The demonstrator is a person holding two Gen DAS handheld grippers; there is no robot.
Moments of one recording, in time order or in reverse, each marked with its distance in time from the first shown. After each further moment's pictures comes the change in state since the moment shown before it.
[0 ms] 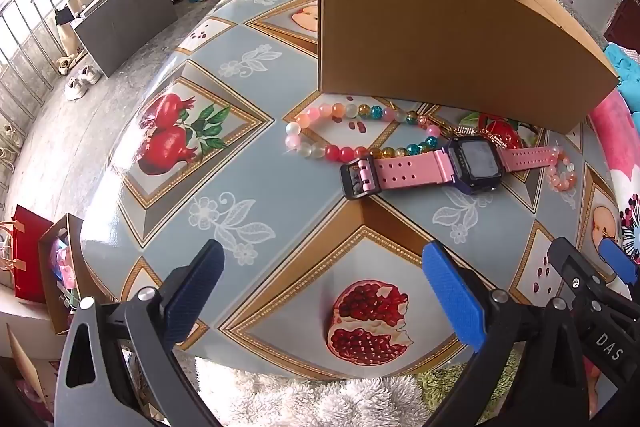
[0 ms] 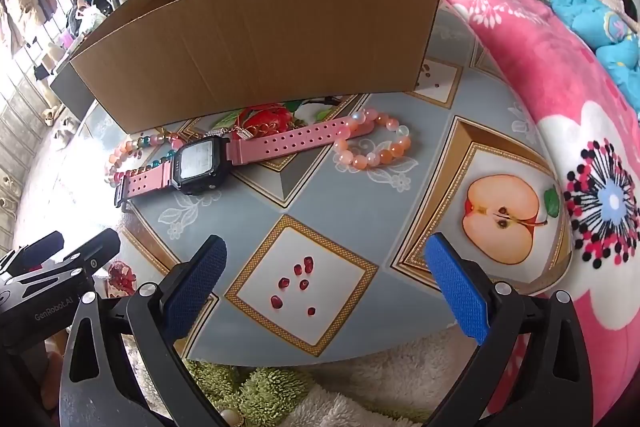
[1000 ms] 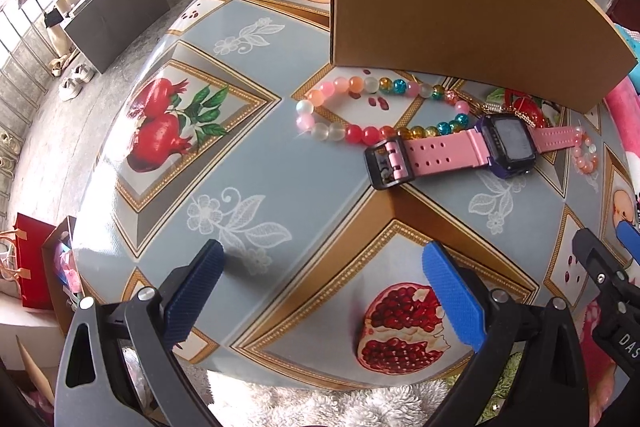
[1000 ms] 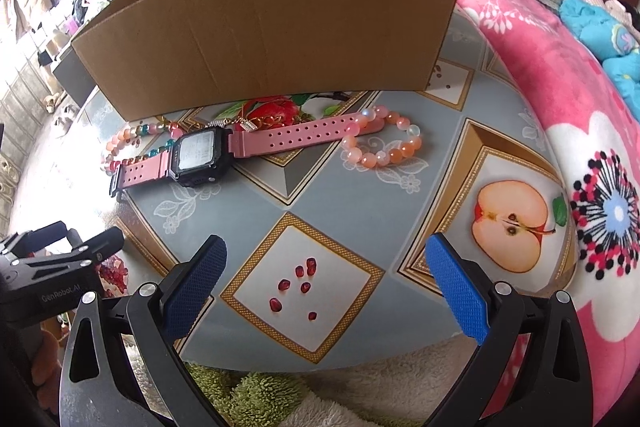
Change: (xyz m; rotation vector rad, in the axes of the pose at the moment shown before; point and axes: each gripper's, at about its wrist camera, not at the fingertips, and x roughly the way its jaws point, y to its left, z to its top) left arm 0.028 0.008 0.004 0.042 0.074 0.008; right arm 0.006 0.007 -0.003 -0.067 0.012 0.004
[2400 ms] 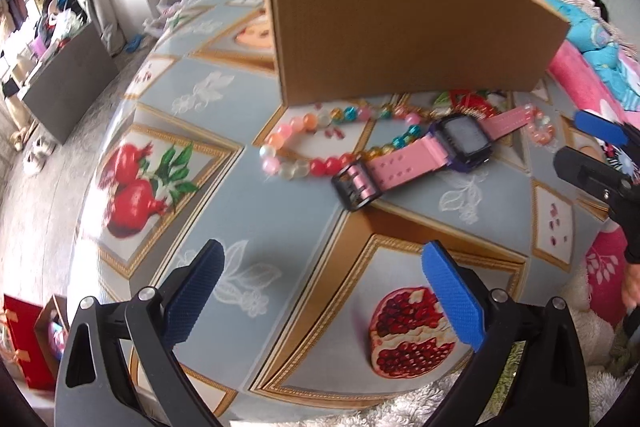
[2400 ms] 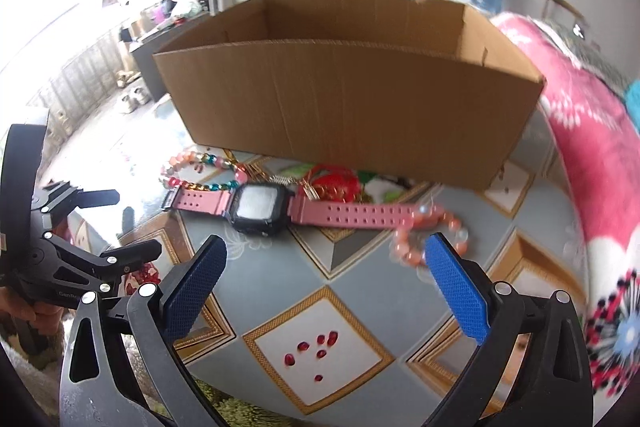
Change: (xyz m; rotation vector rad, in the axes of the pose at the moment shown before) left arm -0.012 0.003 0.003 0.224 -0.177 -0.138; right arm -0.012 -0.016 0.025 -0.265 -0.186 0.240
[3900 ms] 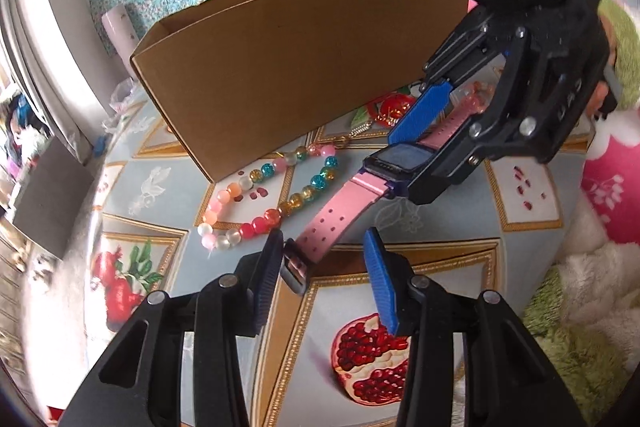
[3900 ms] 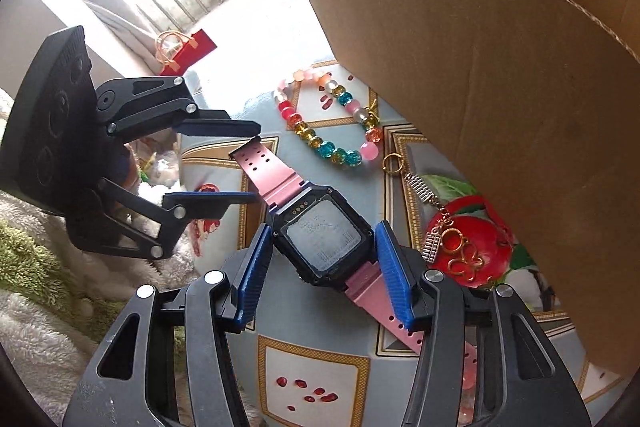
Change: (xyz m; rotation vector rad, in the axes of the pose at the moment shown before) left arm 0.001 -0.052 -0.003 0.355 -0.146 0.003; right arm 0.095 0.036 0.052 -0.446 0.427 0.589
